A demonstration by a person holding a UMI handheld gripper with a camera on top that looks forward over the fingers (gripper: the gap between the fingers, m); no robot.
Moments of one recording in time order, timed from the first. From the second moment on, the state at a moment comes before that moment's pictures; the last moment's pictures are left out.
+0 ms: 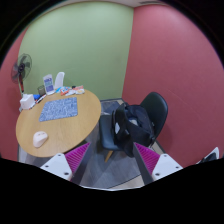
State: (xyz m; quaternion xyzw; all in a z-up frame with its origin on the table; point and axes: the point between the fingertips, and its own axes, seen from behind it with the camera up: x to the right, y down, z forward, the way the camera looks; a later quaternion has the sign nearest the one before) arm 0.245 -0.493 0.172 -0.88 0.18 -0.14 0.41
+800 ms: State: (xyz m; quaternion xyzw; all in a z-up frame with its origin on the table) arm -0.060 -0.380 0.043 -0.90 0.10 0.00 0.43
